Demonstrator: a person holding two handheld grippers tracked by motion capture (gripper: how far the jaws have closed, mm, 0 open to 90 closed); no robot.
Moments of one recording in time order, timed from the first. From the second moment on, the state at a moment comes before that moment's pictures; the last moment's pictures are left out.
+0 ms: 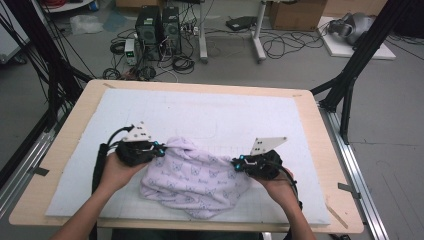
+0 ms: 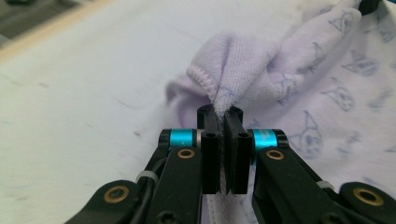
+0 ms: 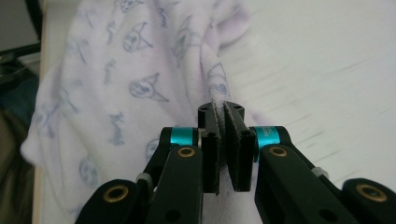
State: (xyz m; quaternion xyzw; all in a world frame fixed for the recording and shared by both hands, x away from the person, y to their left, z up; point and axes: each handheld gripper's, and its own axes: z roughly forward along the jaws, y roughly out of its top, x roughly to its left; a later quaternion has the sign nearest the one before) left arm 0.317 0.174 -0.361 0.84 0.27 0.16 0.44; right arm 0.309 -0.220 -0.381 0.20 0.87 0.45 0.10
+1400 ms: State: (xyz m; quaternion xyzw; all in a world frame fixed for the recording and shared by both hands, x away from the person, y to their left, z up) left arm 0.295 0.170 -0.414 0.90 0.22 0.11 0.36; right arm 0.274 -0.208 -0.428 0.18 0.90 0.39 0.04
